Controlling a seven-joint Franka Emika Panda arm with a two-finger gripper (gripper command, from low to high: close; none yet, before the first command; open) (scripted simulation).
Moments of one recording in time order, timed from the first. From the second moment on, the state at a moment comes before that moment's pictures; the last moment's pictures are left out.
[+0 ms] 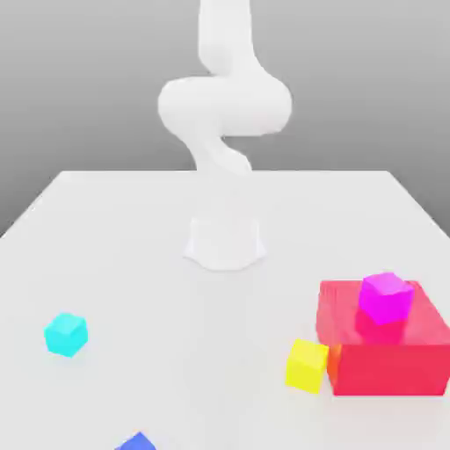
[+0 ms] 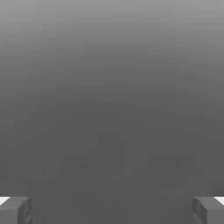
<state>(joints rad) 0.05 -0.71 -0.06 -2.29 0.03 2.32 0.71</state>
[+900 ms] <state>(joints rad) 0.20 0.24 -0.33 -2.24 0.39 2.52 -0.25</state>
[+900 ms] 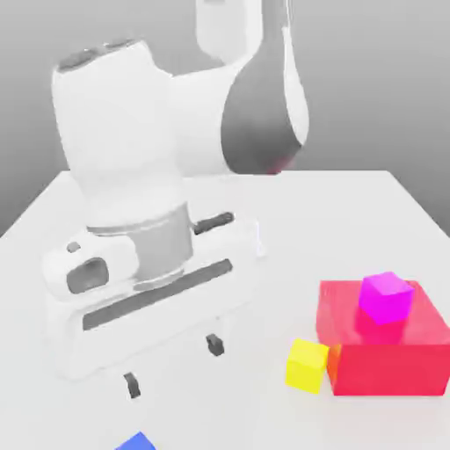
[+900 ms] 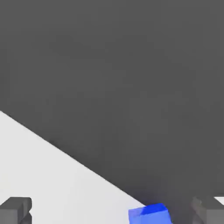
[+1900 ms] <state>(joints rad) 0.33 0.20 -0.31 -2.45 0.11 2.60 -0.37</state>
